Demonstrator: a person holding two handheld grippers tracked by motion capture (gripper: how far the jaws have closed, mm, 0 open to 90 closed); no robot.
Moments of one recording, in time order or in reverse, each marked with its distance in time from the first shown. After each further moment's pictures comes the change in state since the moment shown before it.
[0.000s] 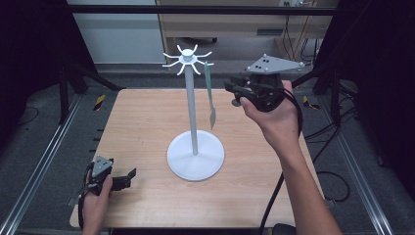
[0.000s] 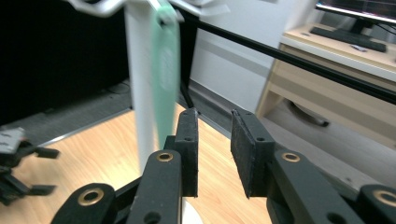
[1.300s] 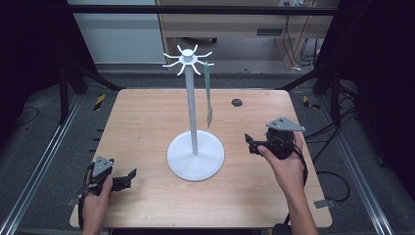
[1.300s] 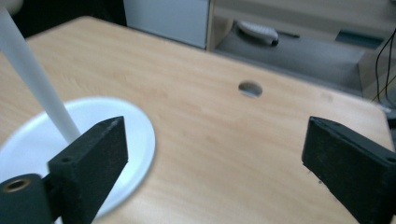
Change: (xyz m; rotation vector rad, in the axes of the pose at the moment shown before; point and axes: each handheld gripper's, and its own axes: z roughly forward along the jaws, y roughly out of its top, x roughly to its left) left arm 0.001 -0.001 0.001 0.012 0.000 0.006; right arm -0.023 -0.188 0.014 0.197 -0.251 0.182
